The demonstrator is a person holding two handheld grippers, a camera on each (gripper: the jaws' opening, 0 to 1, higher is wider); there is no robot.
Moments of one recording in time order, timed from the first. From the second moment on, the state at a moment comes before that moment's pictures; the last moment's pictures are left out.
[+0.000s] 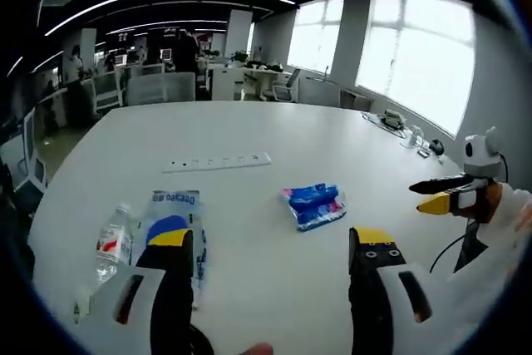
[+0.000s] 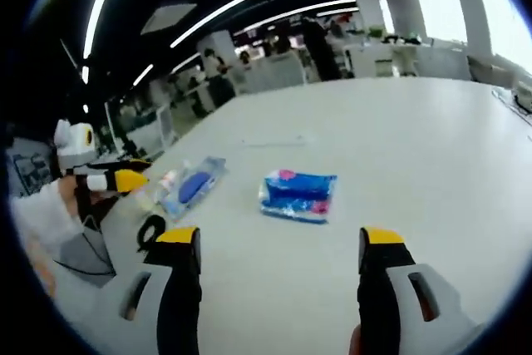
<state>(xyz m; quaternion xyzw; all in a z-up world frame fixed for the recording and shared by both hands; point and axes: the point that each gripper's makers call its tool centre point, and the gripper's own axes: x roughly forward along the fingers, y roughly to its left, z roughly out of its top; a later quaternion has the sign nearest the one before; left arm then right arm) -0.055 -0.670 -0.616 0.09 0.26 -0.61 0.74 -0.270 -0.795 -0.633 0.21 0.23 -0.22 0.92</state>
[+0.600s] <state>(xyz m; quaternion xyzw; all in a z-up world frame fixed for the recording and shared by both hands) -0.047 -0.649 -0.634 0.10 0.28 -0.58 0.76 -0.267 -0.780 -0.645 0.22 0.23 -0.21 0.92</state>
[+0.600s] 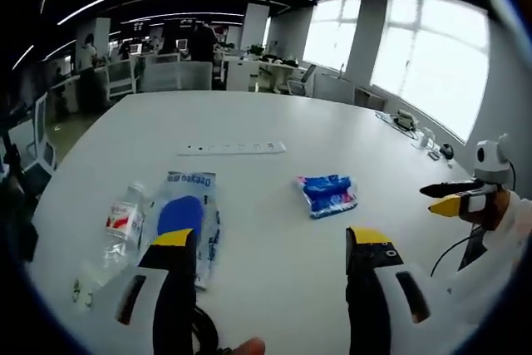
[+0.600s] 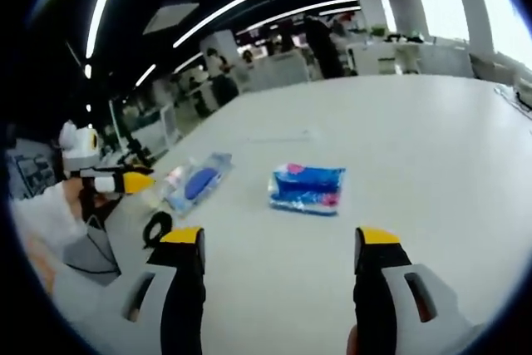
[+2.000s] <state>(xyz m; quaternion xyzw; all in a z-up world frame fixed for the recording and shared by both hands) -0.026 -0.546 -0.755 0.15 0.41 -0.43 0.79 -0.286 -0.774 -0.671 0.27 0.24 -0.21 0.91</state>
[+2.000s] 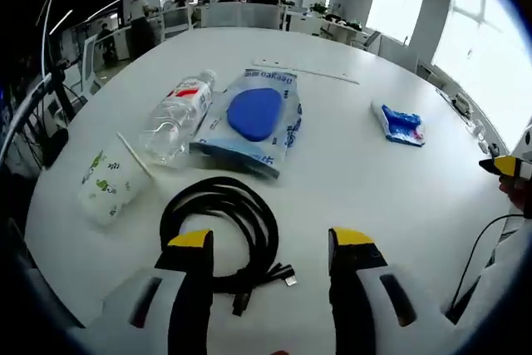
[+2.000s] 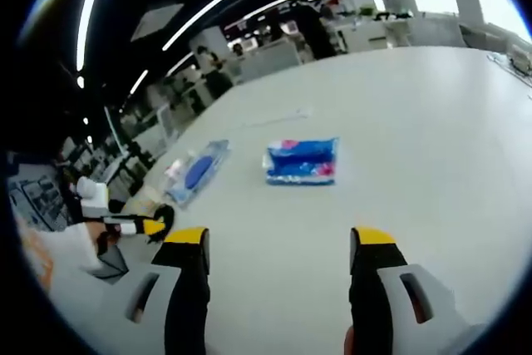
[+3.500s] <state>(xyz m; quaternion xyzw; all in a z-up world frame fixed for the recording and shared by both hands) -0.063 -0.593 -0.650 0.02 0.34 -0.57 0.74 -0.282 -0.763 -0.679 0.27 0.26 -0.20 0.91</state>
